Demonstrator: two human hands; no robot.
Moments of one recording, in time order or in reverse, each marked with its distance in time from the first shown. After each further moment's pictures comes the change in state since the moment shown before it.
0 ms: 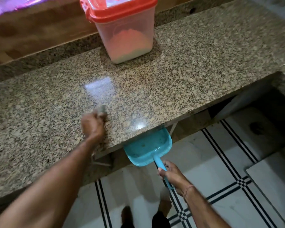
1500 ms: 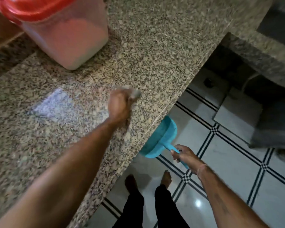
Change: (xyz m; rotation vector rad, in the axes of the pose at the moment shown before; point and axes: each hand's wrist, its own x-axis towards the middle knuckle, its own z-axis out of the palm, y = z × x) left_hand 0.074 0.101 0.112 -0.094 -0.718 0.750; right_hand 0.023 -0.020 0.026 0.203 0.418 0.173
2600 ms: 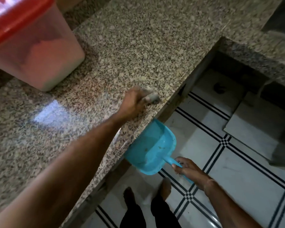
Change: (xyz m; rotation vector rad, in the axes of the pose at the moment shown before) left_hand 0.084 0.126 0.115 0.058 -0.291 0.349; right_hand 0.079 0.046 -0.126 0.033 -0.232 -0.084
